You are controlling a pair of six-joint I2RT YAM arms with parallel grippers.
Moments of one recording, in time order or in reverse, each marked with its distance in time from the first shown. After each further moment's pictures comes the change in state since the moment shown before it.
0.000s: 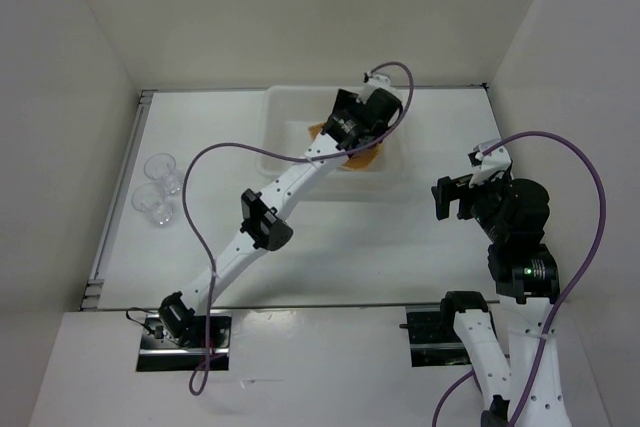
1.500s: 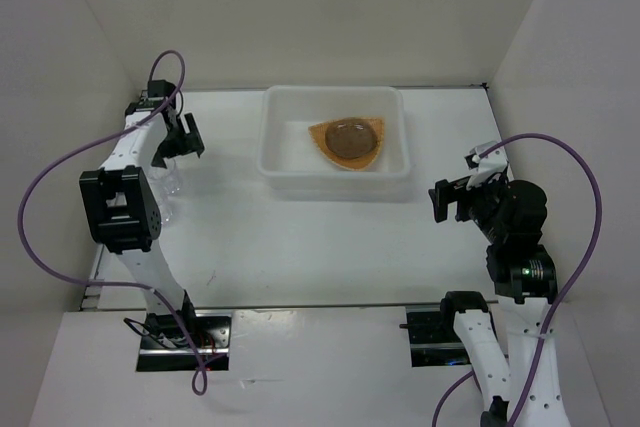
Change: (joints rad) left arm 0.953 -0.896 -1.500 0.155 0.527 -0.063; right arm 0.000 -0.010 -0.025 0.008 -0.029 -0.012
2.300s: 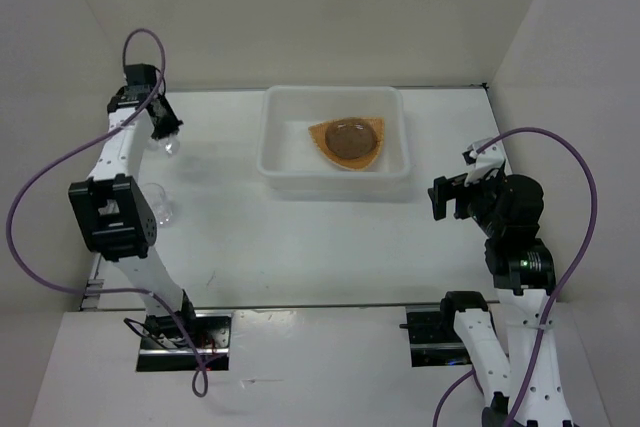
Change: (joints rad) left arm 0.053 0.022 0.057 0.103 0.047 -0.033; right arm 0.000 0.037 0.000 0.000 0.003 0.000
